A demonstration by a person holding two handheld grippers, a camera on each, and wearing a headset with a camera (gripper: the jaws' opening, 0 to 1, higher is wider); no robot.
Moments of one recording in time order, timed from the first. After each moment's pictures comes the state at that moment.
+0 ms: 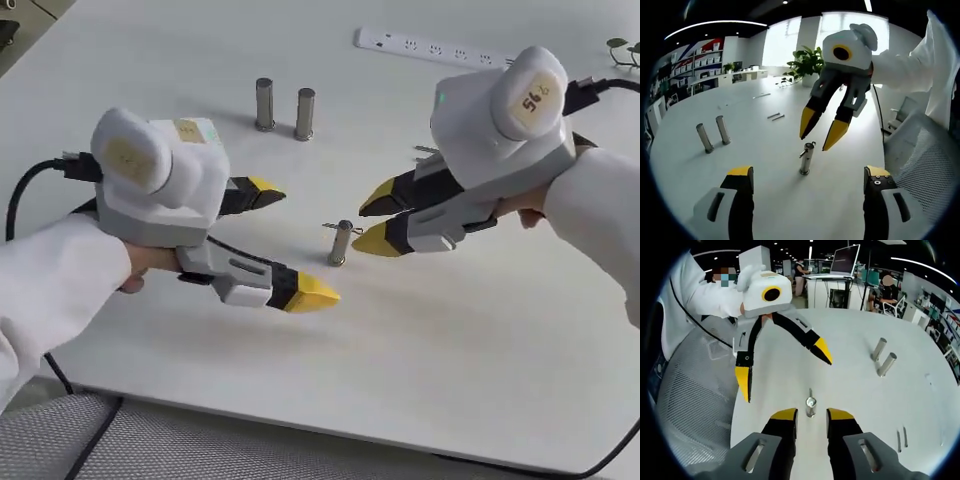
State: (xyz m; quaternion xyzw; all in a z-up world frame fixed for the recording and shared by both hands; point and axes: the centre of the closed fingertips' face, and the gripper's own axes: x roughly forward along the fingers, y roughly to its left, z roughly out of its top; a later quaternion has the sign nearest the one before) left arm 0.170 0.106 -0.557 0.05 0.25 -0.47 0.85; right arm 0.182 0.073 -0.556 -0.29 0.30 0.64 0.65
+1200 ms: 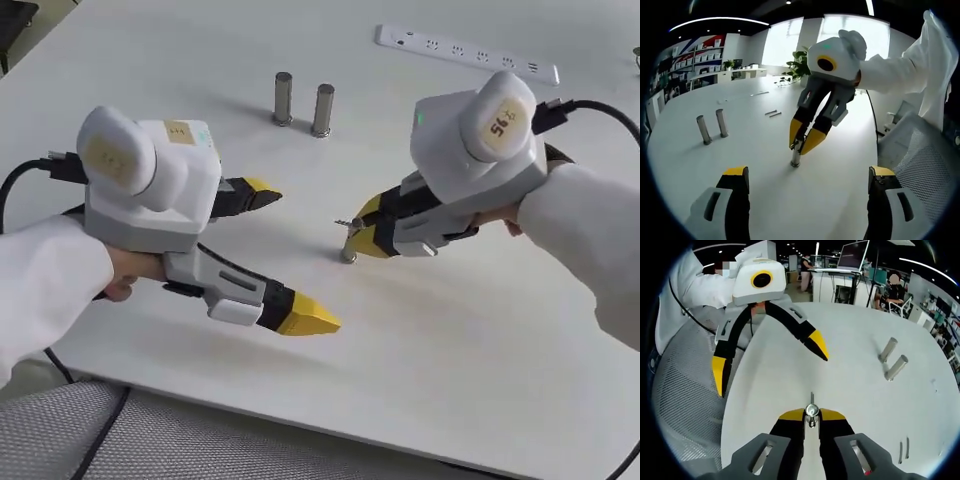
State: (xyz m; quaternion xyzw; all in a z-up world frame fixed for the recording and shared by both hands) left arm 0.157 0.109 -0.560 0.03 0.26 -0.48 0.84; right arm 0.187 0.090 -0.577 -0.32 0.30 0.65 0.63
